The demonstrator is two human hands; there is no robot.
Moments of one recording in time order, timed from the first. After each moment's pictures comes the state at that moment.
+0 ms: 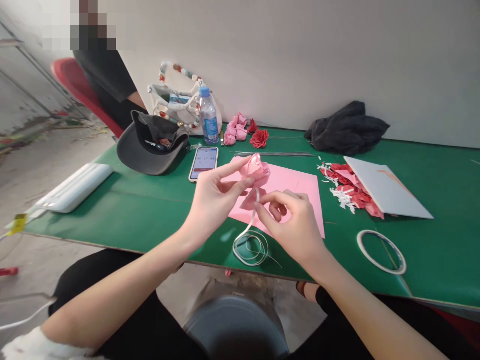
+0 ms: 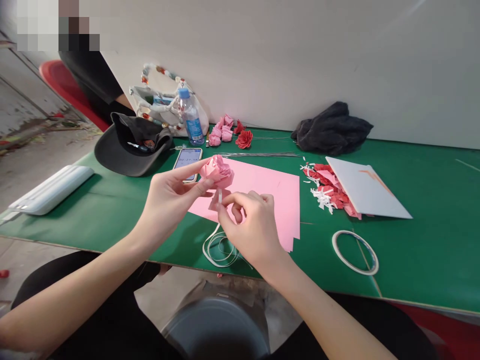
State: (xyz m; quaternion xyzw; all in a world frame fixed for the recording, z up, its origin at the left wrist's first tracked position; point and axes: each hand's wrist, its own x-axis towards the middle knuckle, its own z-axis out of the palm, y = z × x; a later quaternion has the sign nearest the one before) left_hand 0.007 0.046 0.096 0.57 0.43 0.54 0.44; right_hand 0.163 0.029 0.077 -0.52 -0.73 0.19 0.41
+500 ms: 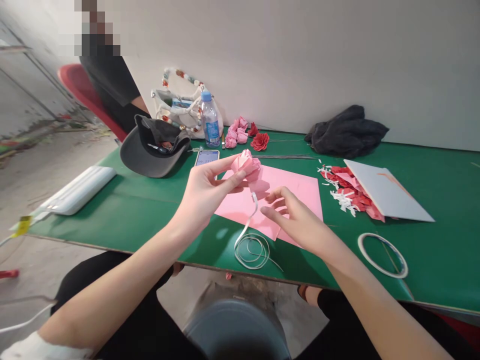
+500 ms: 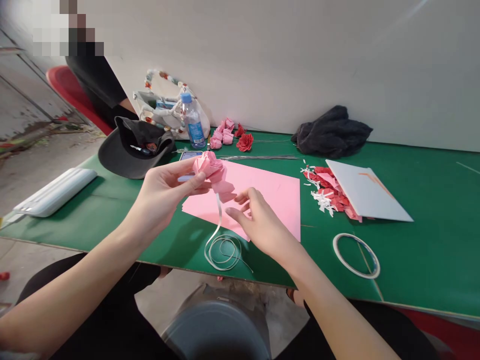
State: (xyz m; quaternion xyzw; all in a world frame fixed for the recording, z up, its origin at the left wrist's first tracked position) left_hand -0.009 0.054 0.108 0.56 0.42 0.54 0.47; right_hand 0.188 0.046 0.072 -0.54 -0.67 0.41 0.31
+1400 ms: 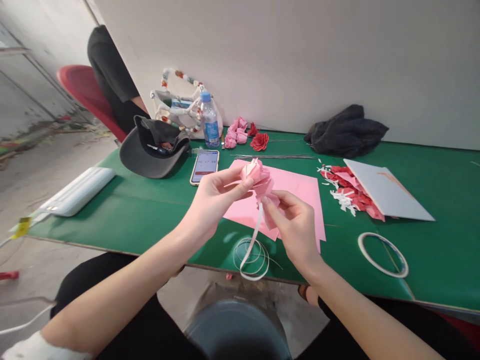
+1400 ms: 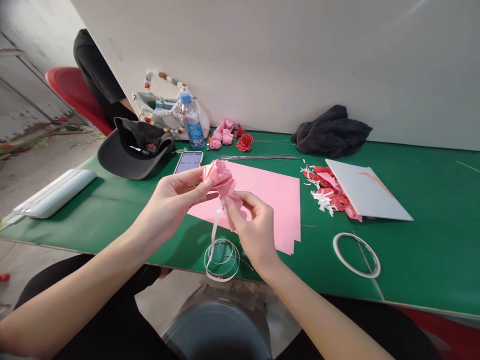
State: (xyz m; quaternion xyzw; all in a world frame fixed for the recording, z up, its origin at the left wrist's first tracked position) left_hand 0.001 0.046 0.101 0.55 0.38 0.50 0.55; right_hand 0.158 0.031 0.062 -0.47 -0.54 0.40 0.57
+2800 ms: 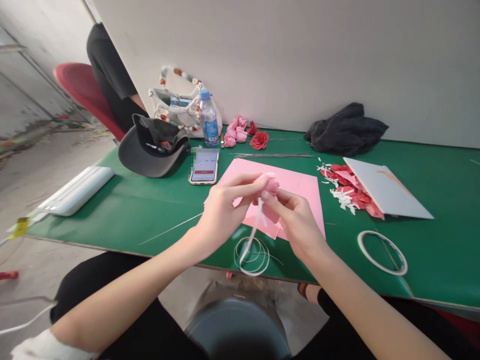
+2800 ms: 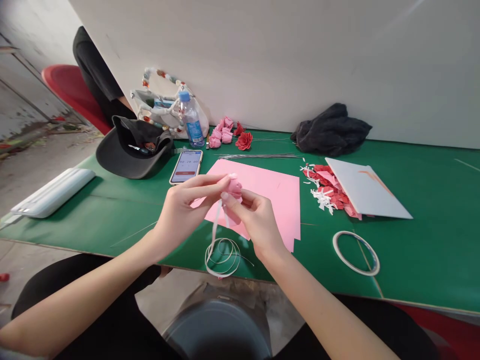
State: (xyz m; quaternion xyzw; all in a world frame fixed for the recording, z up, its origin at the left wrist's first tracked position) left_hand 0.007 0.051 0.072 0.75 0.36 0.51 0.23; right_hand 0.165 0.038 0.069 -0.39 -0.46 0.61 0.52
